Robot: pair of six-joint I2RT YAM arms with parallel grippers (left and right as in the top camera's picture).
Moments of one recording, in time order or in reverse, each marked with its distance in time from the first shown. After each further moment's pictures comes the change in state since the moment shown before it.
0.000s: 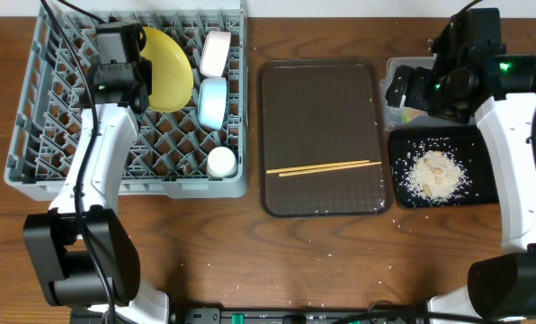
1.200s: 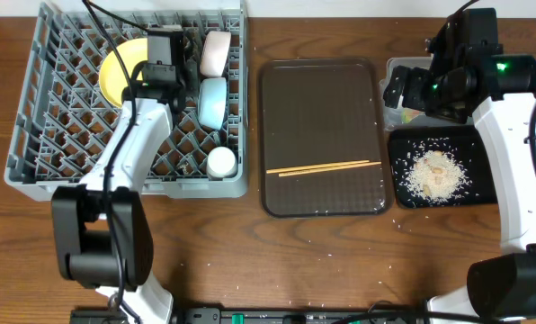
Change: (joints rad) left arm -0.146 0.096 0.000 0.007 0.160 -0.281; right arm 0.012 0.000 0.000 0.000 0.000 0.000
